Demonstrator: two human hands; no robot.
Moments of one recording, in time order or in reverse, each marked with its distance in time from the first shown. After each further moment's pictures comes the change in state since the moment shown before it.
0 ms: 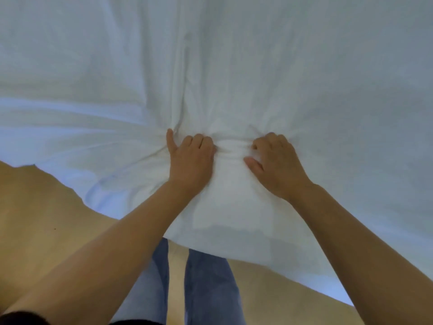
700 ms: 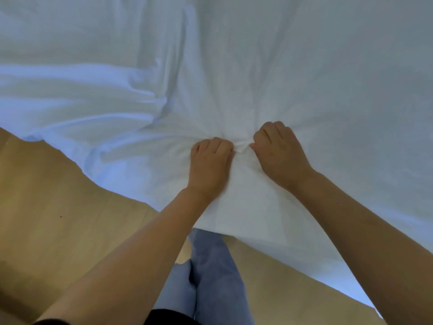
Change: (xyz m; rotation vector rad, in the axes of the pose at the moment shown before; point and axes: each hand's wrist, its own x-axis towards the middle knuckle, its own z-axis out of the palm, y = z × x) left_hand -0.053 0.047 0.023 -0.260 0.208 0.037; right_hand -0.034 0.016 0.005 -0.190 0.430 -0.402
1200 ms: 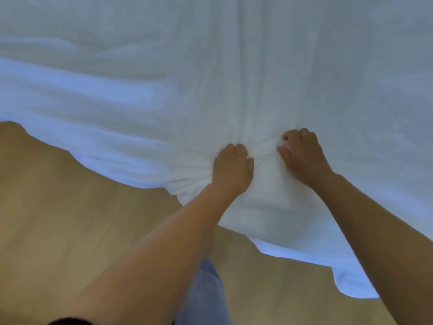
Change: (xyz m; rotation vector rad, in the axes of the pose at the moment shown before) left_hand -0.043 0.103 0.032 -0.105 -0.304 -0.151; right_hand -0.107 0.045 -0.053 0.048 -0.385 0.581
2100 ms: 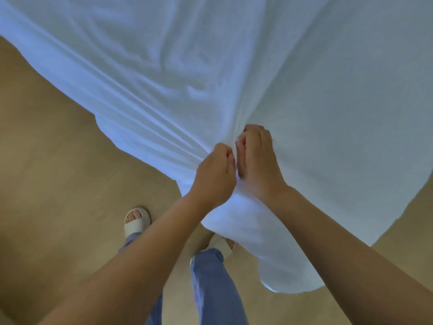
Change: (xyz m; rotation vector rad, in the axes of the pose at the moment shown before) left_hand -0.086 0.159 0.130 -0.432 0.157 -0.281; right_hand -0.098 0.110 0.006 0.397 0.150 -0.445
